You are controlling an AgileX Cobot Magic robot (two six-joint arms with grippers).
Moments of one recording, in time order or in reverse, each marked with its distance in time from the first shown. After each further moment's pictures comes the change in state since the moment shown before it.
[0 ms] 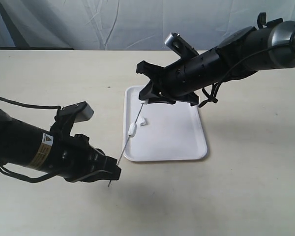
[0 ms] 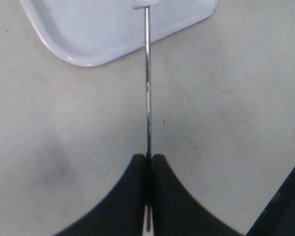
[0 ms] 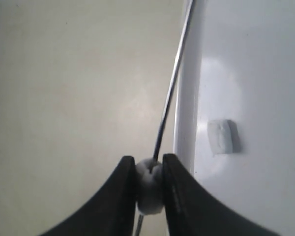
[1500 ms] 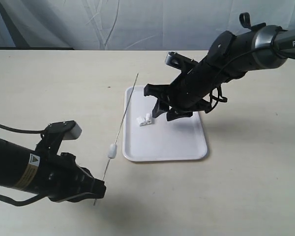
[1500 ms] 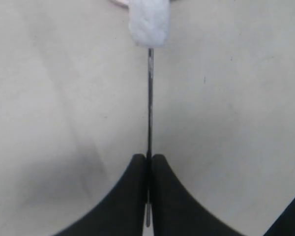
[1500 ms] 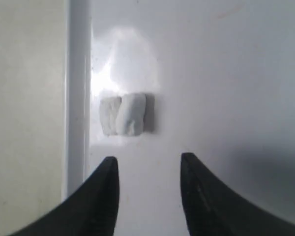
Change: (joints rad) left arm 0.000 -0.048 0.120 0.002 0.075 0.018; right arm 0.000 0.096 -0.081 -0.508 0.025 0.356
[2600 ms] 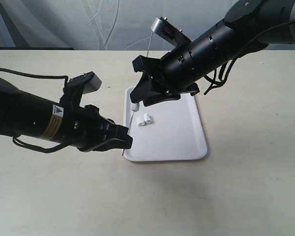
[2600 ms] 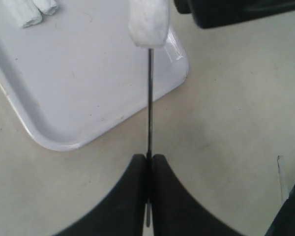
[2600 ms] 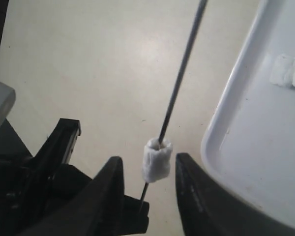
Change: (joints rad) left arm 0.000 0.060 -0.266 0.000 -0.065 -0.038; right arm 0.000 -0.198 0.000 0.252 0.324 -0.296
